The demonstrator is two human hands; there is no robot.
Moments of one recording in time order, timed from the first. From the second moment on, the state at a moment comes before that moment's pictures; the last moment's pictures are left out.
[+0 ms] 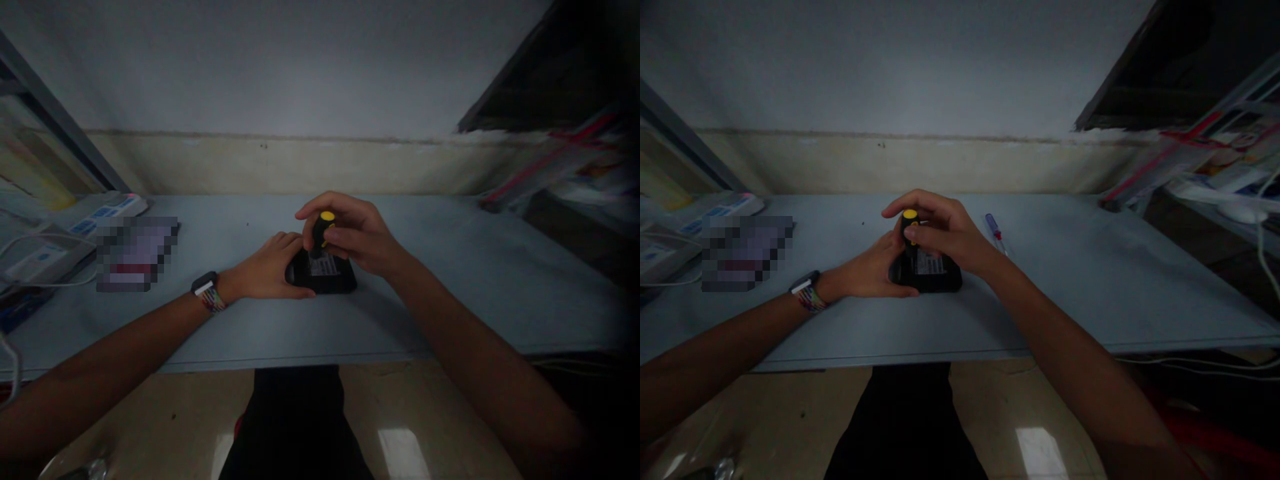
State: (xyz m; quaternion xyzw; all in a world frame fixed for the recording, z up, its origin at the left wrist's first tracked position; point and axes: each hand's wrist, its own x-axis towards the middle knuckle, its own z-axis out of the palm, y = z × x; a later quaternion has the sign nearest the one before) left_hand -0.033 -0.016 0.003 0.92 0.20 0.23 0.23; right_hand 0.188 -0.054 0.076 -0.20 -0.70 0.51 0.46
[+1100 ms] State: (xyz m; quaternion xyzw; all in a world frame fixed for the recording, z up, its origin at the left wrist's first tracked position) left_hand -0.034 -0.014 -0.003 0.93 0.19 0.24 0.21; right_hand 0.193 -0.057 0.083 -0.21 -0.71 0.50 0.46
